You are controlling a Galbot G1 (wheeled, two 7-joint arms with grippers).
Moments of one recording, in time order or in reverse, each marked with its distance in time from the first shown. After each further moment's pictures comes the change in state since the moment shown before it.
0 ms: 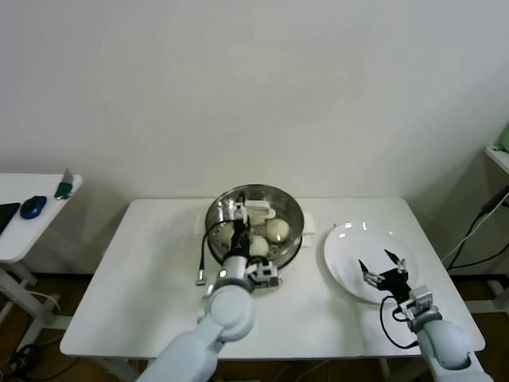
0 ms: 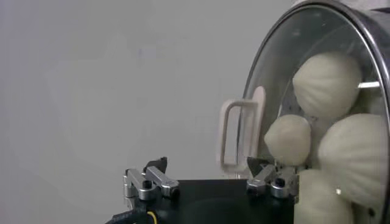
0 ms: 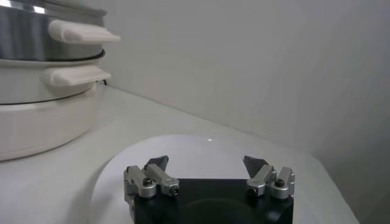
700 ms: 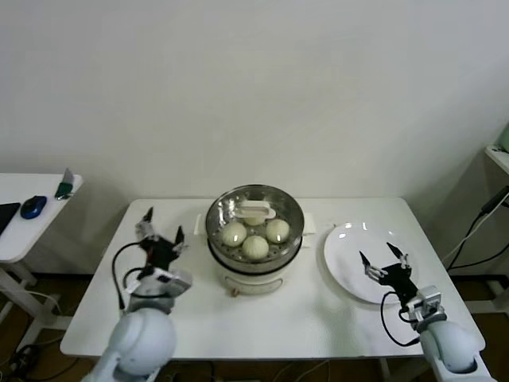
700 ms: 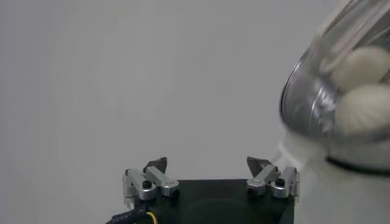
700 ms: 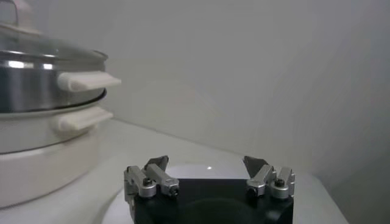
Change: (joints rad) left arm 0.353 0.131 -0.440 -0.301 -0.703 -0.007 -0.324; right arm -0.039 -0.005 0.022 0.076 0.095 0.036 0.012
